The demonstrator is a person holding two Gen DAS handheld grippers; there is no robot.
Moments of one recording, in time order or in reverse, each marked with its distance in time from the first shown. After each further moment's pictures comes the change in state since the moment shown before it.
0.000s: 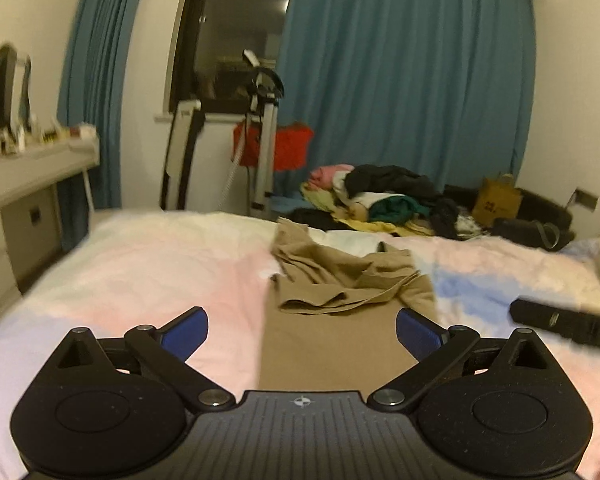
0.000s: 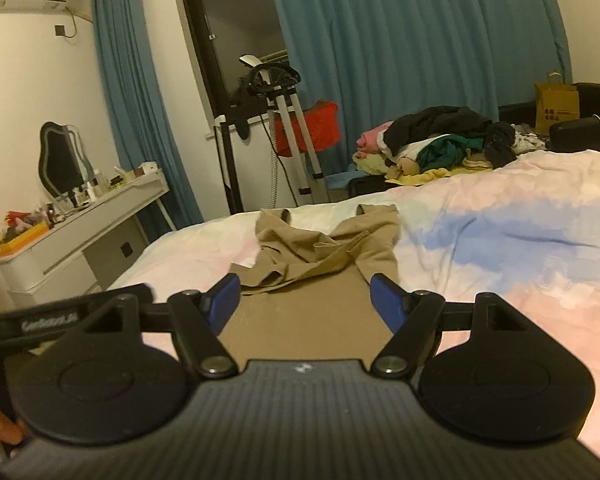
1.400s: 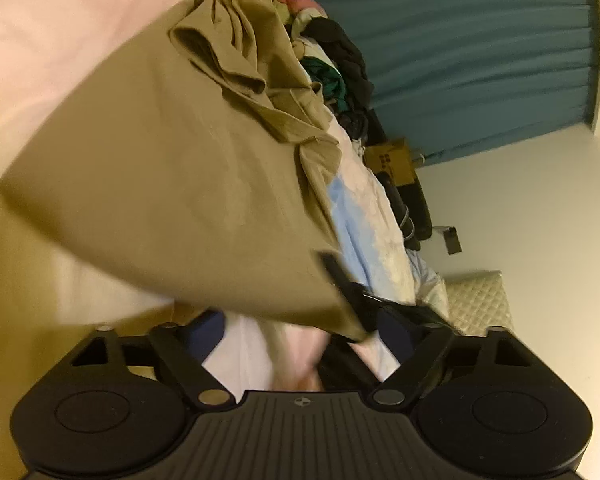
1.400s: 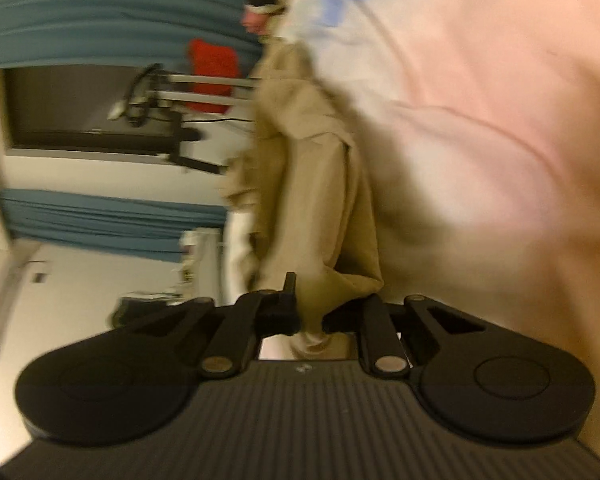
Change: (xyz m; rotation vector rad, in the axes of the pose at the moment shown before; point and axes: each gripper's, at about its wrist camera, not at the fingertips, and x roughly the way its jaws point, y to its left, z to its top) left arm 0.152 0.017 -0.071 -0.777 0.500 -0.563; right arm 0.103 -0.093 -0.088 1.038 0.271 0.266
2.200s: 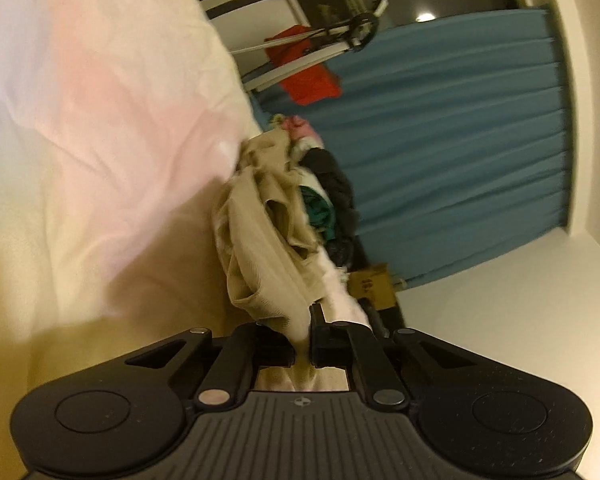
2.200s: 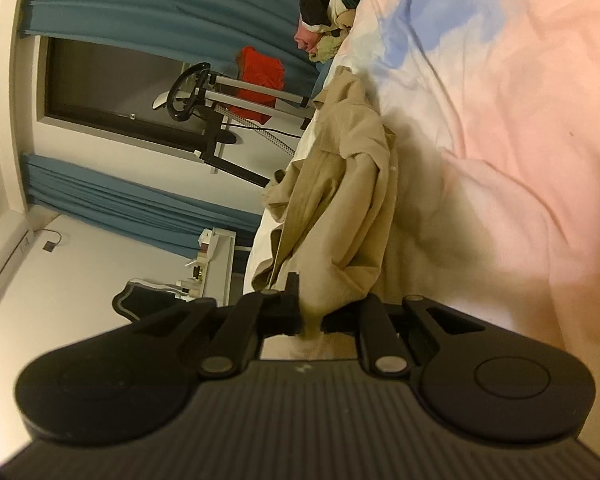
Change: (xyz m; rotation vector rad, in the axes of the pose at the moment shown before) left arm -0.073 0.018 0.005 -0.044 -0.361 -0.076; right arm -0.036 0.029 -0.006 -0.149 -0.051 0.020
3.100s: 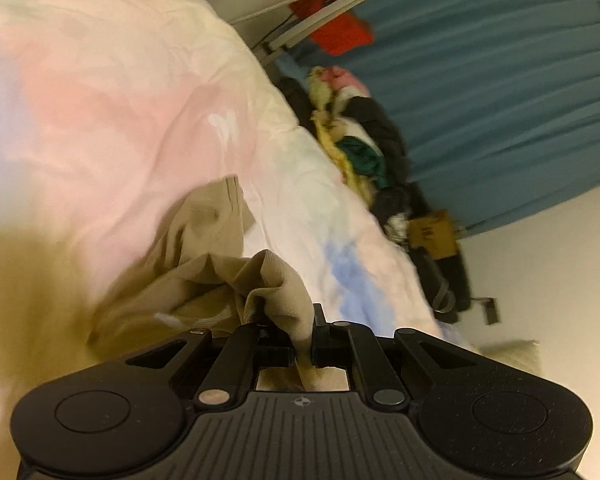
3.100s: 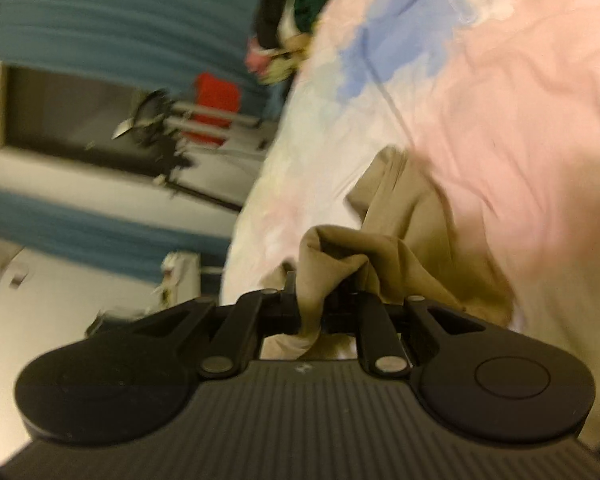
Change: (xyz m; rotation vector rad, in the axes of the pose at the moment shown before) left arm 0.043 -0.087 0.049 0.052 0.176 0.275; right arm -0.034 0.034 0.014 0.133 -0.067 -0.193
